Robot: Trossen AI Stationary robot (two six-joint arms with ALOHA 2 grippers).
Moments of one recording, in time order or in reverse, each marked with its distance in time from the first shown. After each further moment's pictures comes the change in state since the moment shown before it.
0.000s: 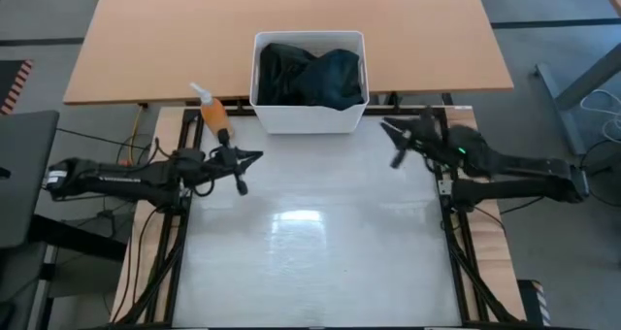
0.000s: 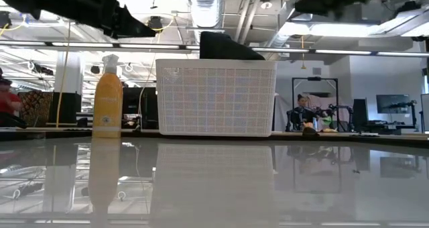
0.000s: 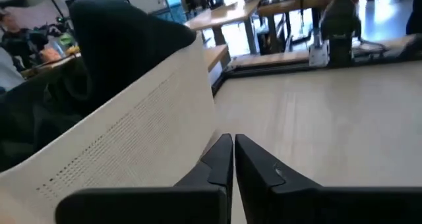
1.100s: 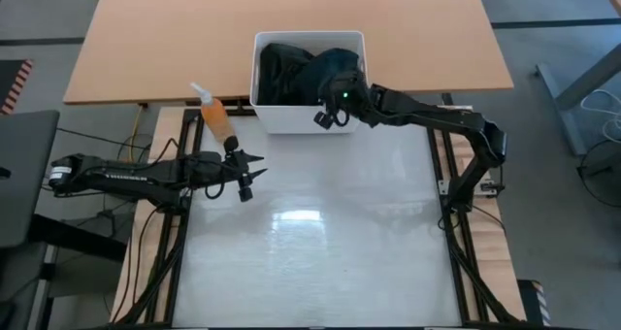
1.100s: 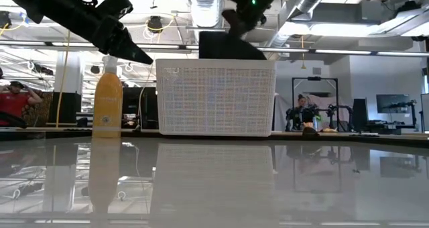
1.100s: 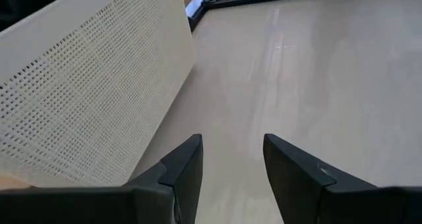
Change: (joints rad) left arm 0.000 0.091 0.022 -0.209 0.017 -0.099; right arm -0.129 0.896 0.978 -0.542 0.123 -0.128
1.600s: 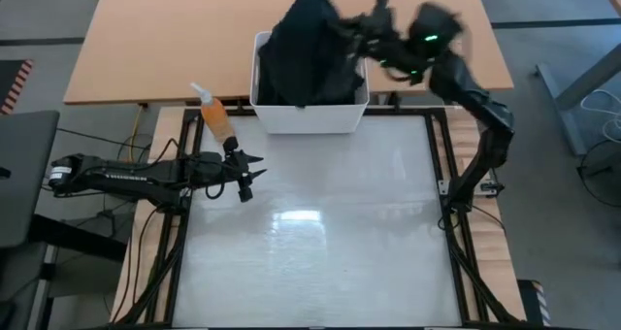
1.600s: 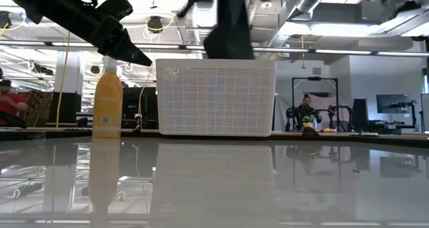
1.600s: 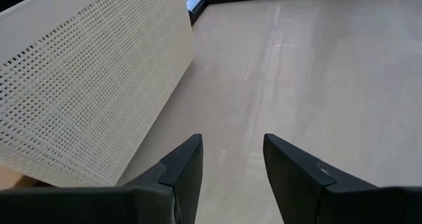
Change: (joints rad) left arm 0.000 0.000 0.000 -0.016 0.000 -0.042; right arm 0.022 -0.004 0.656 0.071 -0.451 -0.020
